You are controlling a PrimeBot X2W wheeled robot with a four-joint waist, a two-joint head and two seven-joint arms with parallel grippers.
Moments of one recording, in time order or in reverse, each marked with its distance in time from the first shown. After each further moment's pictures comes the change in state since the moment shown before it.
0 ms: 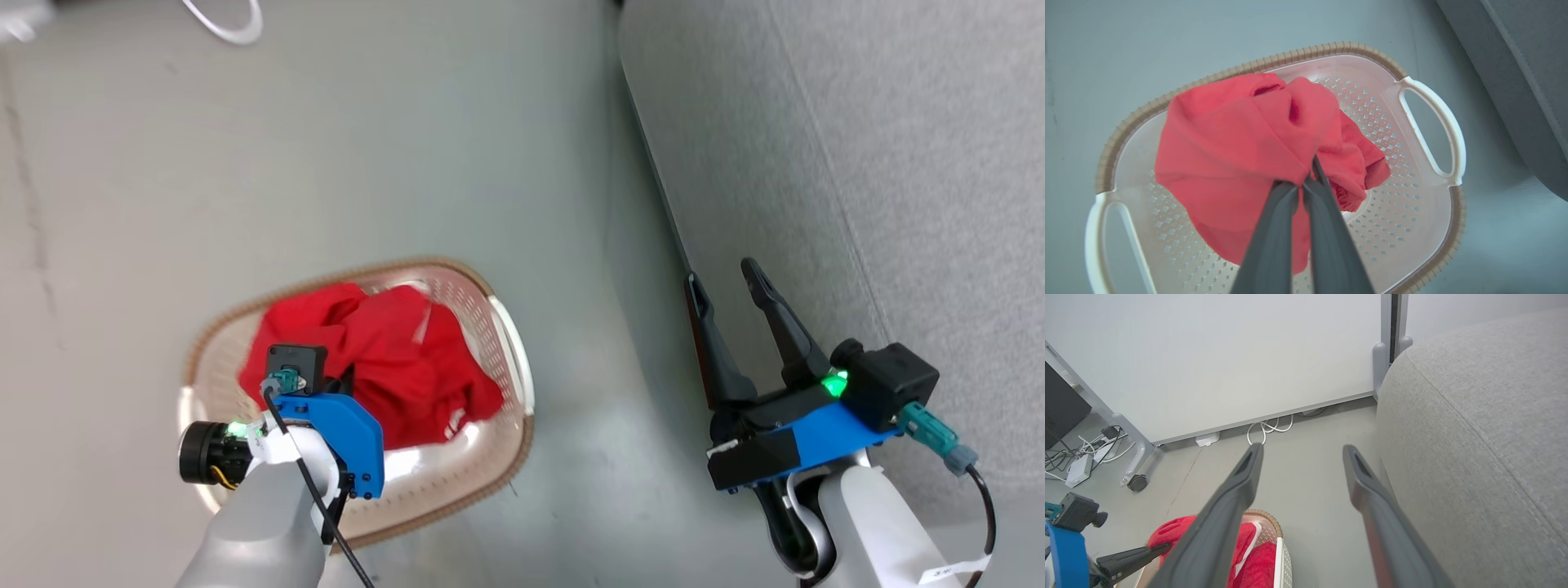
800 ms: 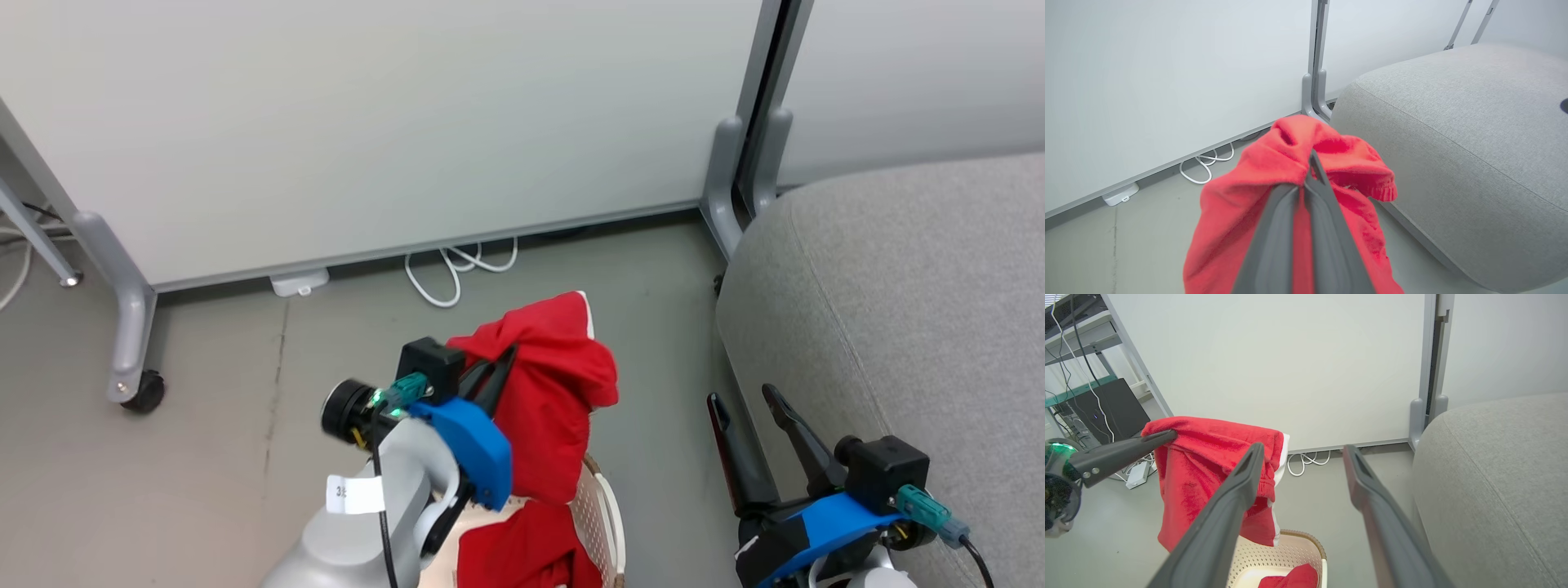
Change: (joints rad) left arm 0.093 -0.010 -0.403 -0.388 -0.273 -0.034 -0.021; right arm 0.206 0.000 -0.075 0.010 -0.057 0.000 0.110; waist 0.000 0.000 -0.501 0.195
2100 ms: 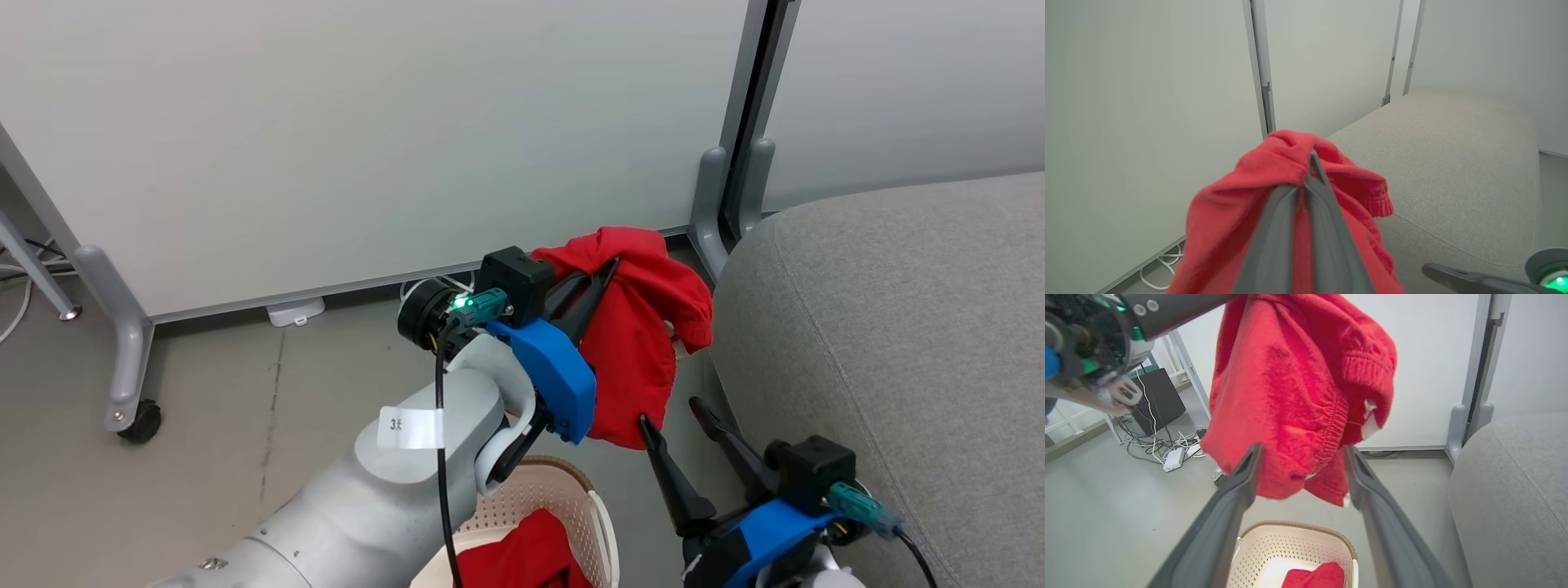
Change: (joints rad) left arm -0.260 -0.001 -0.379 -0.147 -0.344 0.095 -0.036; right arm 0.002 0.000 0.131 -0.016 0.024 0.000 0.055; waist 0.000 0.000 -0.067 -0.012
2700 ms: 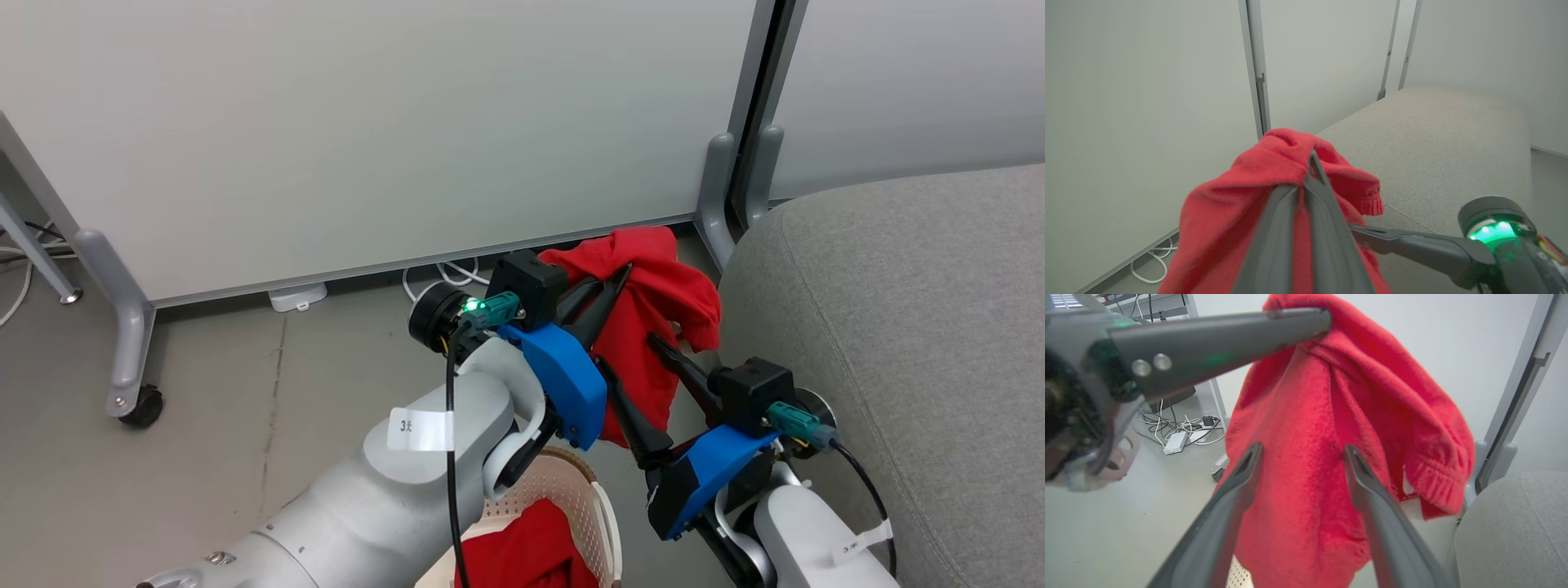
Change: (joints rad) left arm -0.024 0.000 -0.070 -0.008 -0.065 0.009 -0.014; right arm -0.234 0.000 0.097 0.161 -0.039 0.000 0.003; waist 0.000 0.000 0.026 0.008
